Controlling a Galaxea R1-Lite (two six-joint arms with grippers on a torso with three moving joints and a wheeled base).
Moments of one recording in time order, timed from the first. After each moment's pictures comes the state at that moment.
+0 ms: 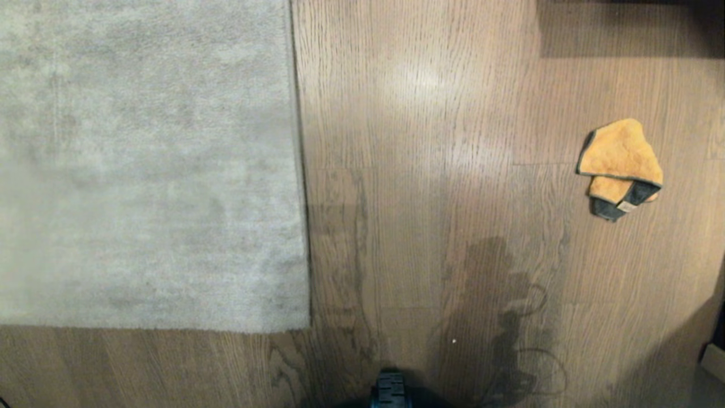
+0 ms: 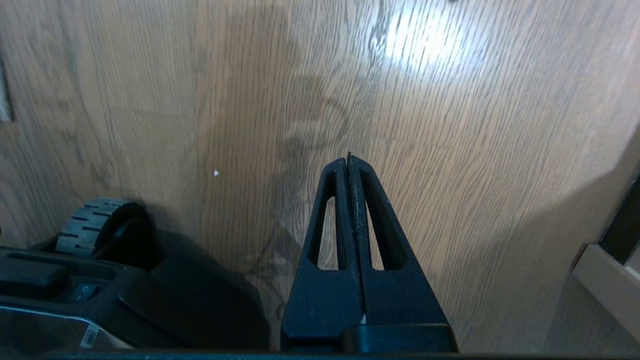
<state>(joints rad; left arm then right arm) 0.00 0.00 0.00 0.00 0.01 0.00 0.01 0.00 0.00 0.01 0.07 -0.12</state>
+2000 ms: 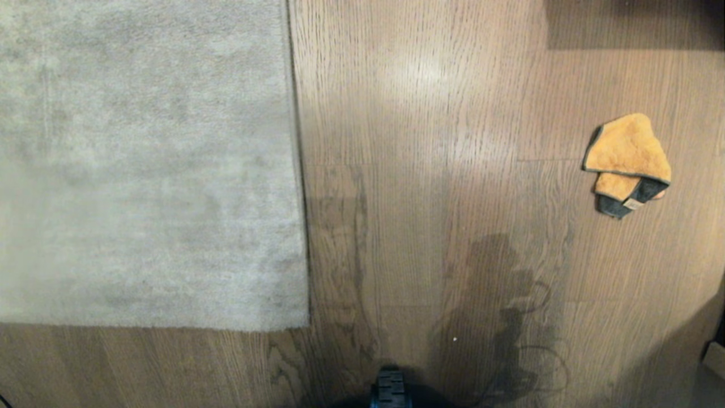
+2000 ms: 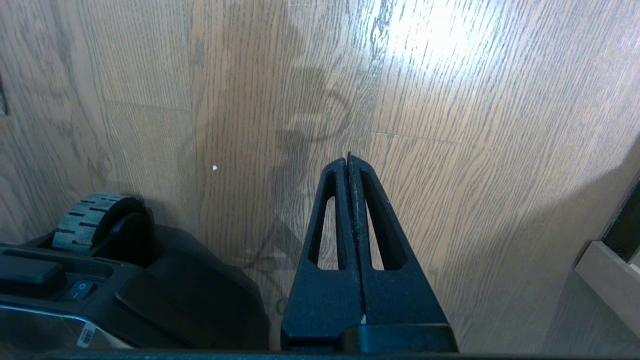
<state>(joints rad) 0.00 0.00 0.00 0.00 0.01 0.00 0.01 0.00 0.00 0.01 0.07 -0.12</state>
